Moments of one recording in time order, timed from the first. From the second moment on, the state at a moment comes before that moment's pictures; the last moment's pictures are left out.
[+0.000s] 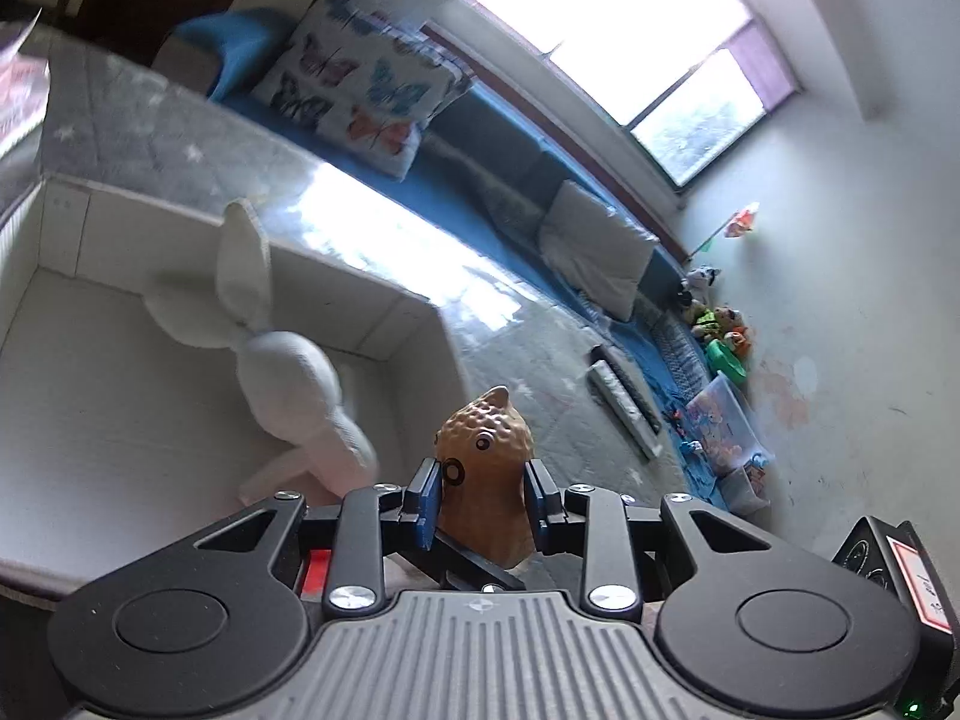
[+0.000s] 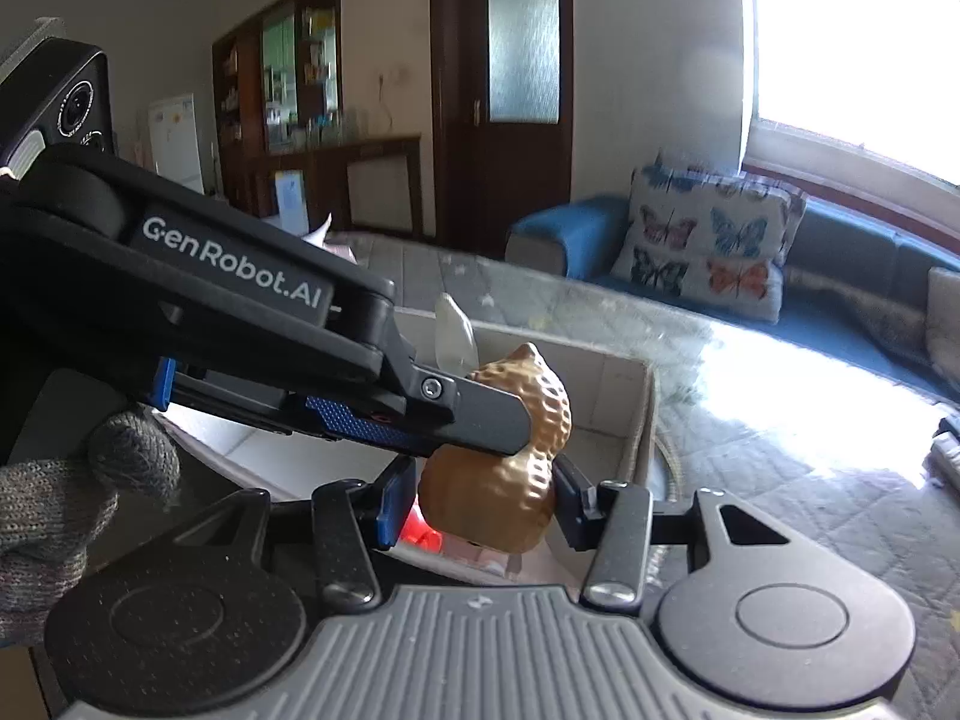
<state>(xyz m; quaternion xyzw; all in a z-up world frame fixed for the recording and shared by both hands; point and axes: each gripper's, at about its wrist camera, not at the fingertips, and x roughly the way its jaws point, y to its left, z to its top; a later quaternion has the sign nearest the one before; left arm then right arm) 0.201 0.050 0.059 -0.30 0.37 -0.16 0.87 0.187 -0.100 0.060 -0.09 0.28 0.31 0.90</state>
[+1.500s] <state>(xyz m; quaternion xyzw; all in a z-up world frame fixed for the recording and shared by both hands) 0.202 0.063 0.050 -0.27 0.39 -0.13 0.87 0.182 -0.113 0.034 -0.05 0.29 0.33 0.90</state>
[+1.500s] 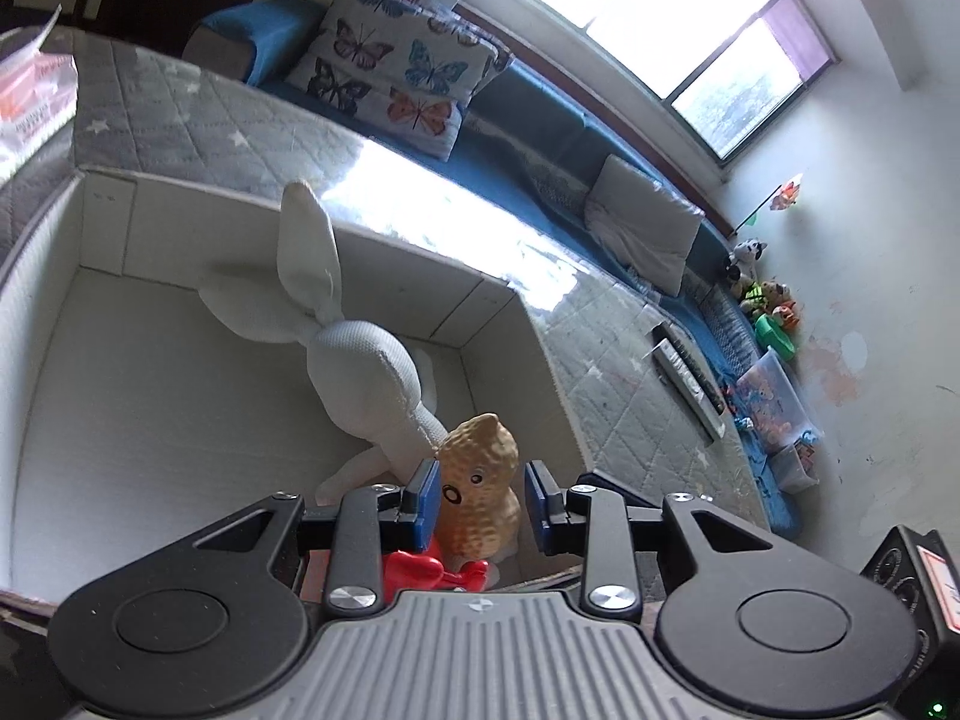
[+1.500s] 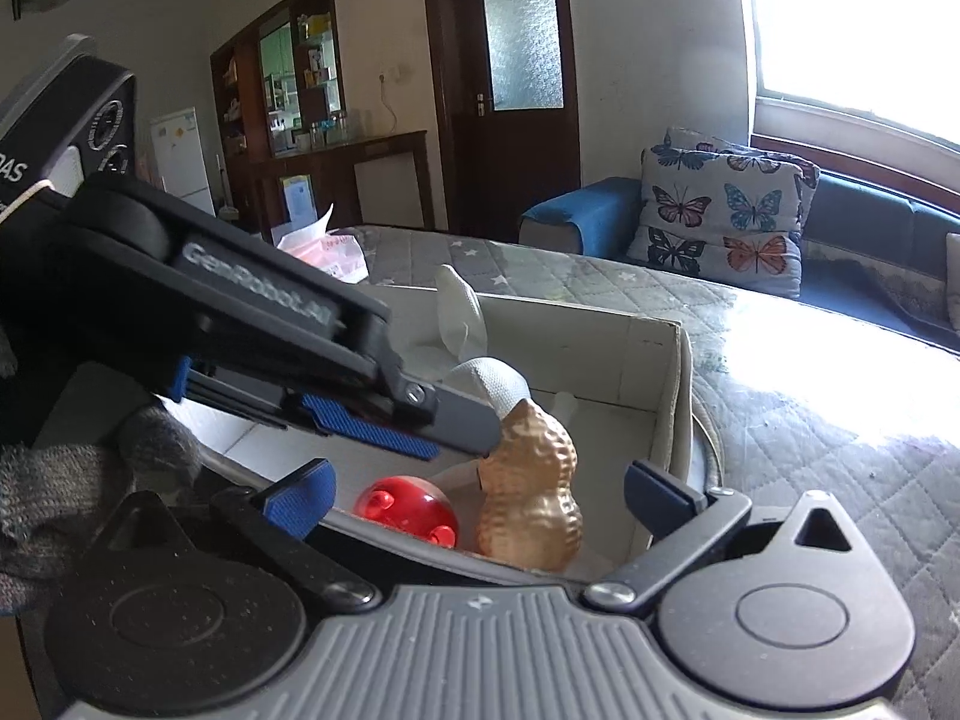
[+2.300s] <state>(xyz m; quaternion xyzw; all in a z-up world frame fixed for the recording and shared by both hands) 0.084 0.079 0.042 -0.24 0.36 -0.10 0.90 0.076 -0.142 0.026 -0.03 0.29 0.35 0.89</state>
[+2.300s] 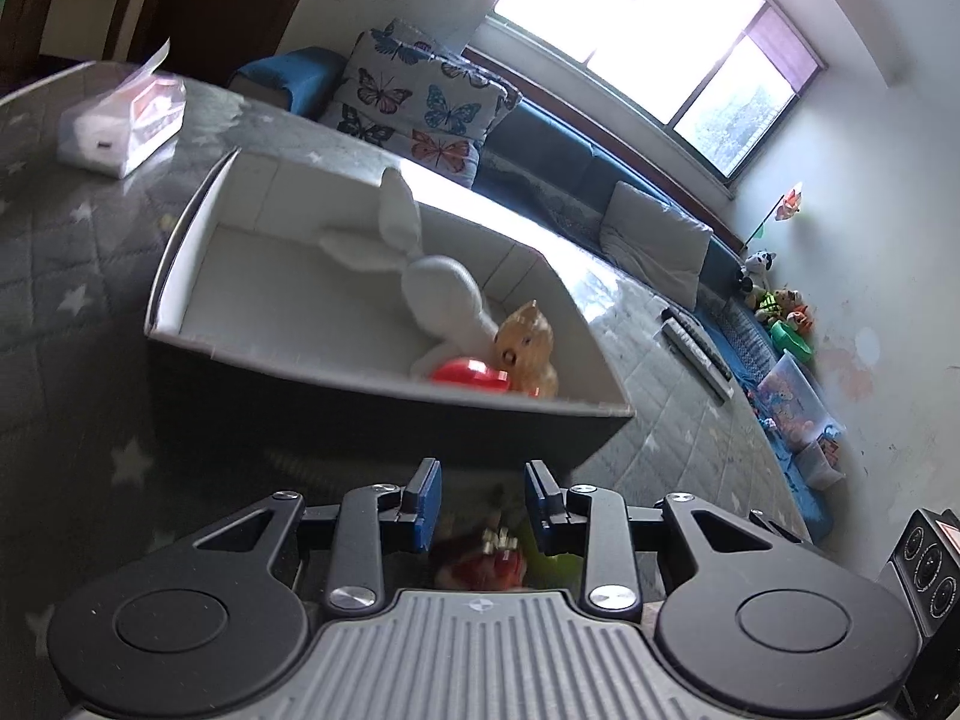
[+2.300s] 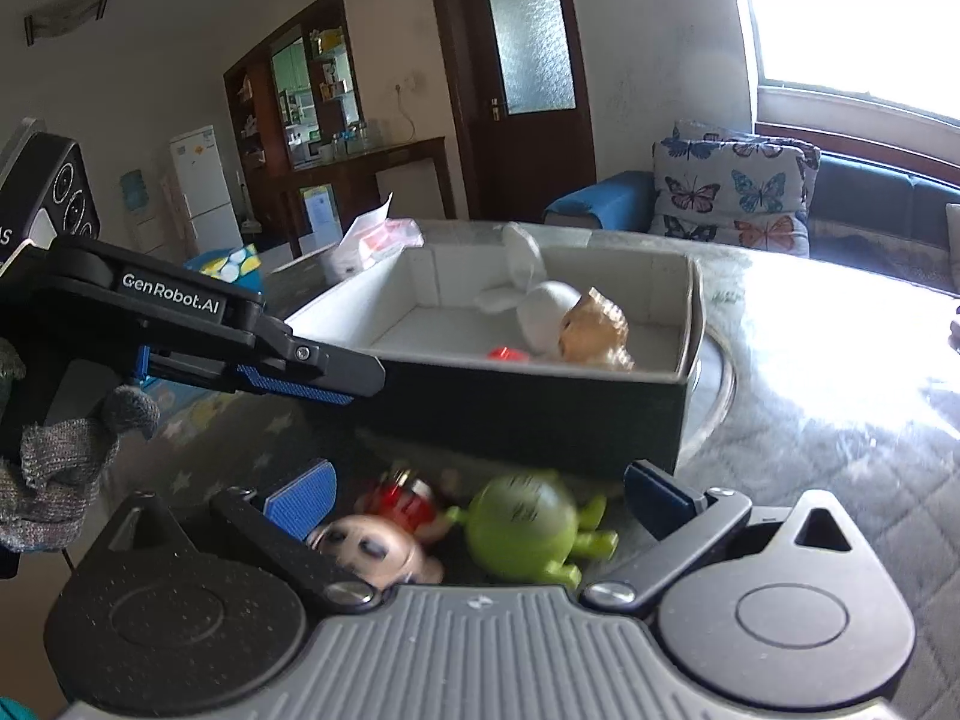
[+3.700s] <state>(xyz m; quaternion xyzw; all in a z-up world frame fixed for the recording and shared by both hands) 0.092 0.078 -0.013 -0.32 0.43 -0.15 0.83 0.061 -0.089 -0.011 -0.03 0.35 0.43 0.83</state>
